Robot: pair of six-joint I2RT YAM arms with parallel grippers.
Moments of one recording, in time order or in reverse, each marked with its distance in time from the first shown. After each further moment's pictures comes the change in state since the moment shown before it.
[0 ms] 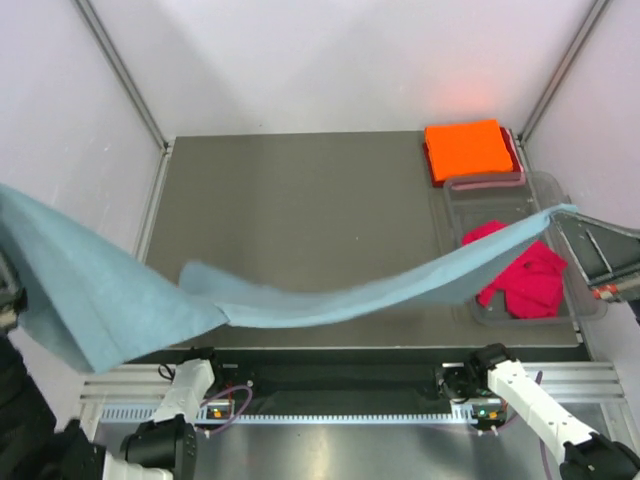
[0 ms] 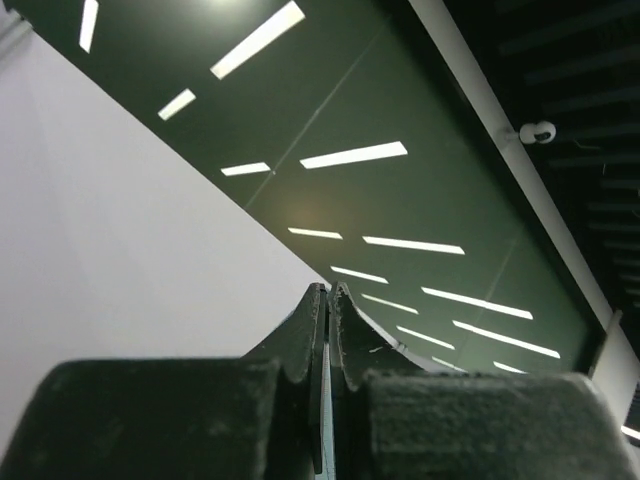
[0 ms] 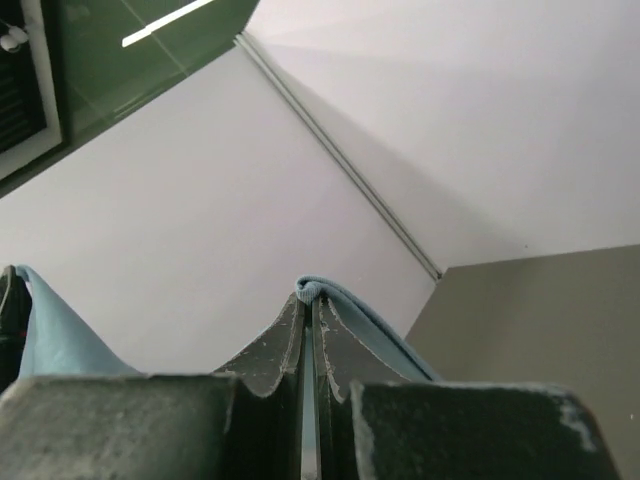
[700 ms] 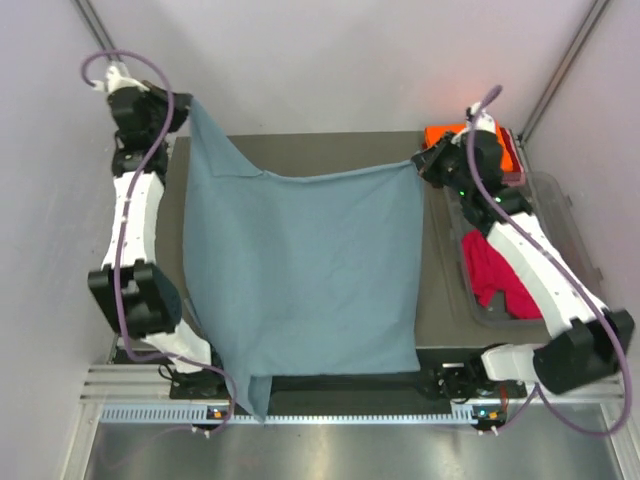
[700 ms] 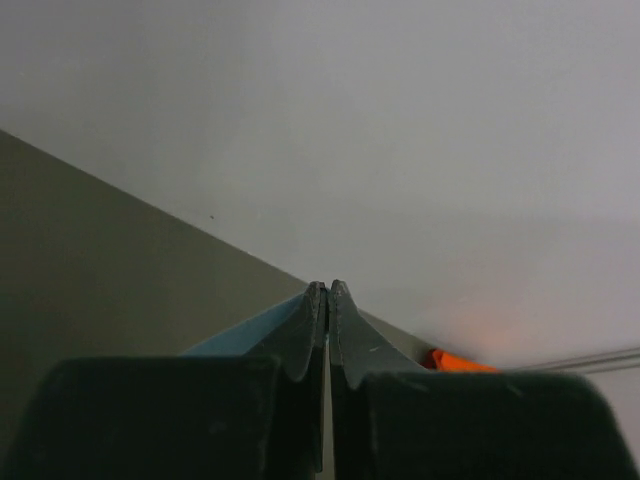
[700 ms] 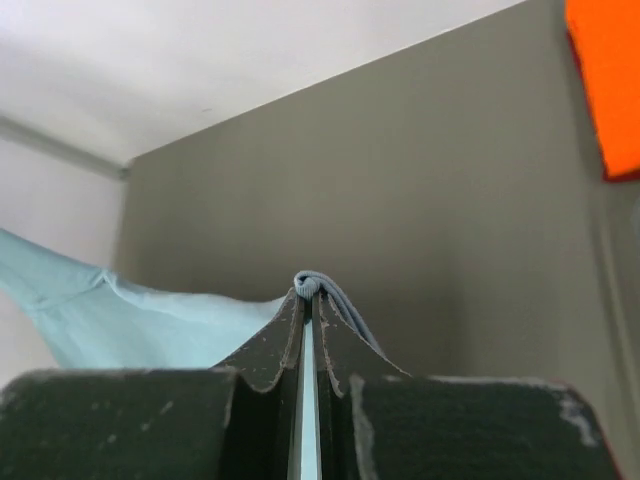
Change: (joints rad) left arm -0.013 0.720 -0.671 0.443 0.238 0.245; right arm -0.010 0.597 -0.566 0.476 0.195 -0.190
